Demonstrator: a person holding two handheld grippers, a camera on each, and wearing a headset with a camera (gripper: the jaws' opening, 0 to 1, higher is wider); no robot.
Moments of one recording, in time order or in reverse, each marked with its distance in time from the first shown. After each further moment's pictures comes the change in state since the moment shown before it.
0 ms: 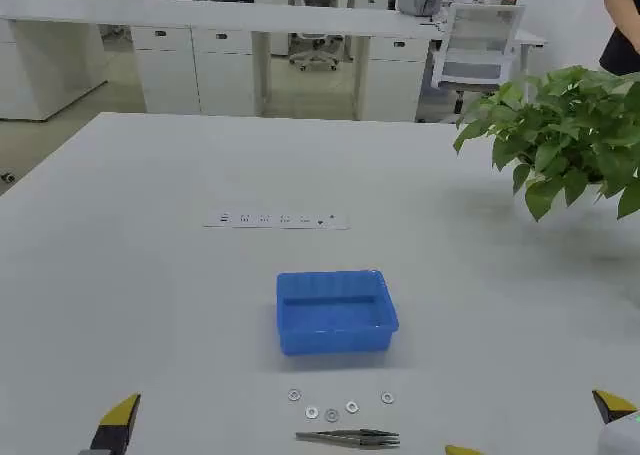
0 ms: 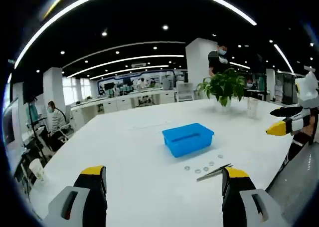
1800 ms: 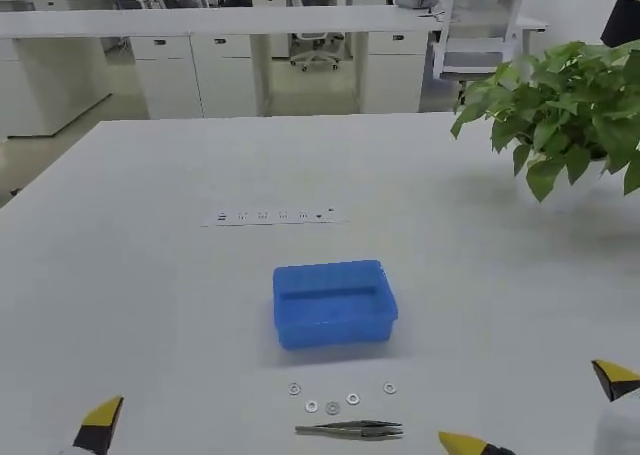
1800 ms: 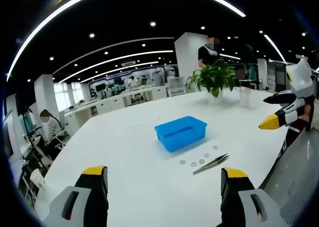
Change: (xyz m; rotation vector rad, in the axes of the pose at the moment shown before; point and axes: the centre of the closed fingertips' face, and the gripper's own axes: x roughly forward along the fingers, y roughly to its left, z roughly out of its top) left arm 0.001 0.002 -0.019 0.116 0.119 0.016; right arm -0.005 0.002 0.009 -0.031 -0.038 -0.006
